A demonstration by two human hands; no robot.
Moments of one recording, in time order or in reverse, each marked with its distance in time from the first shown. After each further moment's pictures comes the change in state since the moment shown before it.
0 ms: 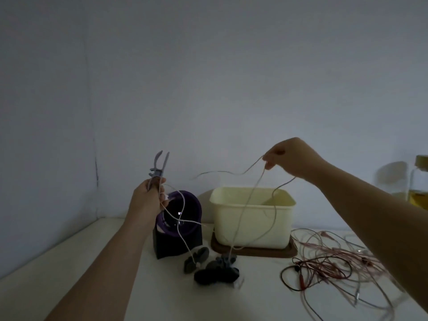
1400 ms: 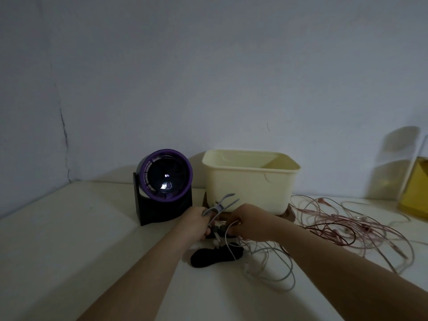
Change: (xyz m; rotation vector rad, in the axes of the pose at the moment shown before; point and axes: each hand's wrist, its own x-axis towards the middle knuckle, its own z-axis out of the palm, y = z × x) left_hand -0.030 -0.147 0.045 0.617 -0.505 -0.342; right_hand -0.064 0.075 0.172 -0.233 -0.695 0.028
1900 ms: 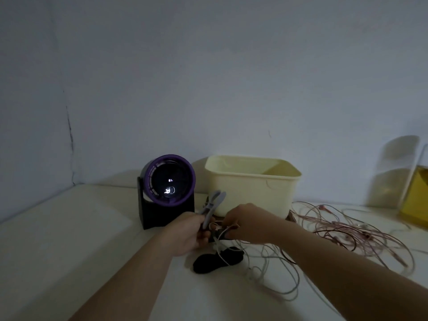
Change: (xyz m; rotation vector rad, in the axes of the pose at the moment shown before) left_hand -0.014 0.006 -0.015 -0.471 -0.108 -0.201; right_hand -0.007 -0.018 -0.012 -0.252 -0.009 -0.075
